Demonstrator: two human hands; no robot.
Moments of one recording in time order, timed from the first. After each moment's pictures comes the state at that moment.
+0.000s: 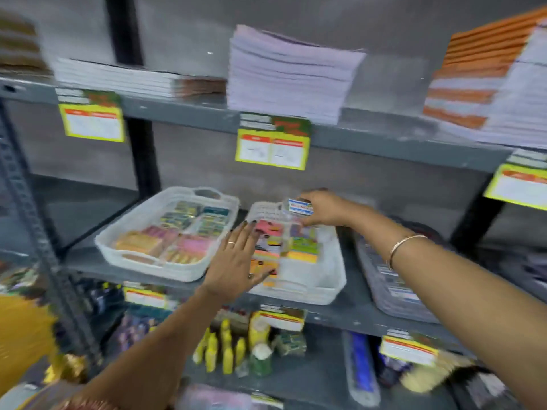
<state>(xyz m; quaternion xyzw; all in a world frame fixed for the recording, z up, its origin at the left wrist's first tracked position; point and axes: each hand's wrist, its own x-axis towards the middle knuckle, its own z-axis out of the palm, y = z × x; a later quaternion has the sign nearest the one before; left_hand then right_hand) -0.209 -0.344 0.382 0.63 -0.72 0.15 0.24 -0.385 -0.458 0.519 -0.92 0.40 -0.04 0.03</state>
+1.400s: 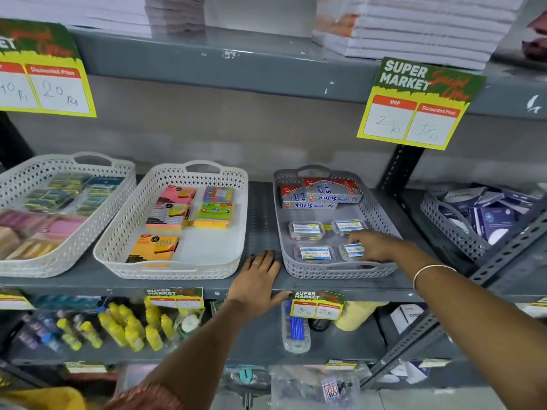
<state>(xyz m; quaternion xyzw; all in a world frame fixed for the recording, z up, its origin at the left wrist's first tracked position) -0.441 -0.426 0.278 0.59 -0.81 0.02 0.06 -0.706 -0.530 0.370 -0.79 0.58 0.12 0.14</state>
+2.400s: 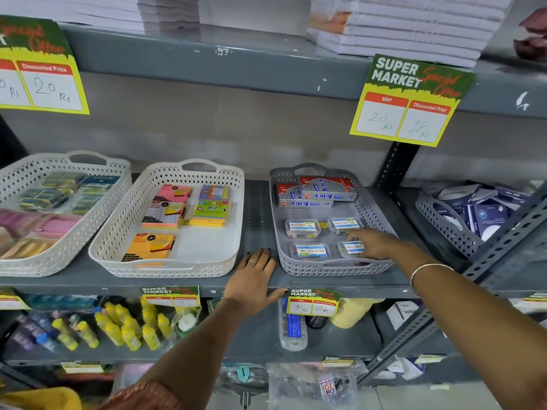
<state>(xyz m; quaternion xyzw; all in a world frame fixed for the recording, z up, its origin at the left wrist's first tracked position) -0.442 -0.425 0.278 0.60 -0.80 0.02 0.06 -0.715 -0.529 0.368 -0.78 0.60 0.09 0.16</state>
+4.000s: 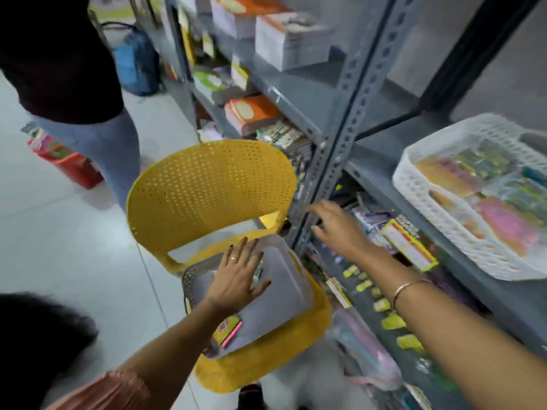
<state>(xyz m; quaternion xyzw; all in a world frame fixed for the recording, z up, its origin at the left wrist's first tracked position) 0.053 -0.026 0.143 0.91 -0.41 -0.02 0.11 0.019 -0.259 0.265 -0.99 0.06 0.01 0.15</state>
